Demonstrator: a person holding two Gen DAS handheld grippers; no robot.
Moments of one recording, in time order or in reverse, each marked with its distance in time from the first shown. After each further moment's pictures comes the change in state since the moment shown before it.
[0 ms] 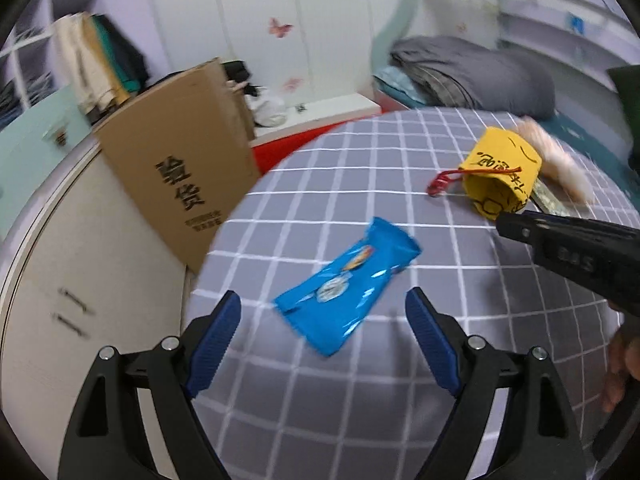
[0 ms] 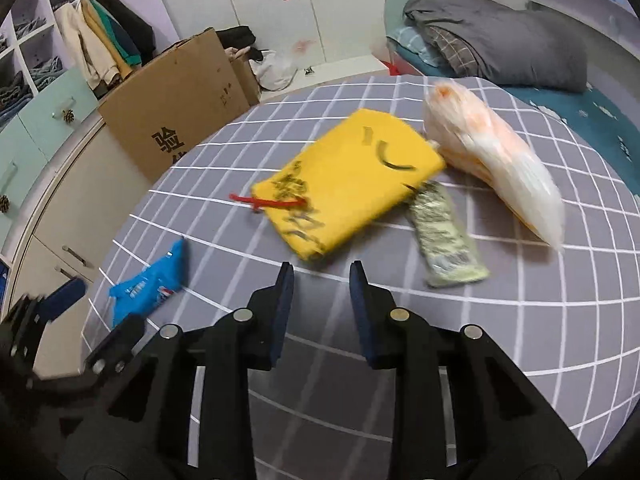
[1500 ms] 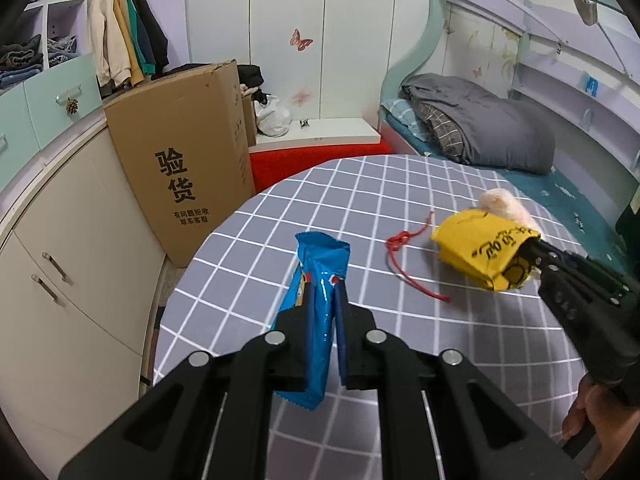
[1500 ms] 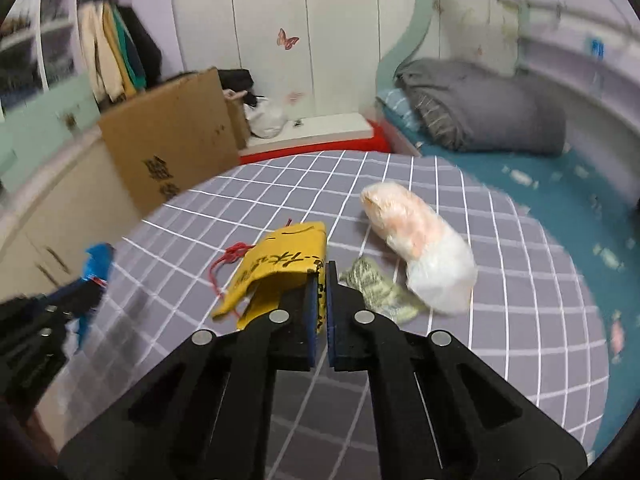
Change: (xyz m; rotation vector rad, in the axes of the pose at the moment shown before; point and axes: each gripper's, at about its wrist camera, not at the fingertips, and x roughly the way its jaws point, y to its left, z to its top) left arm -0.040 -0.007 0.013 -0.203 -0.065 -0.052; right arm -0.059 -0.012 0.003 -0.096 -0.192 -0.087
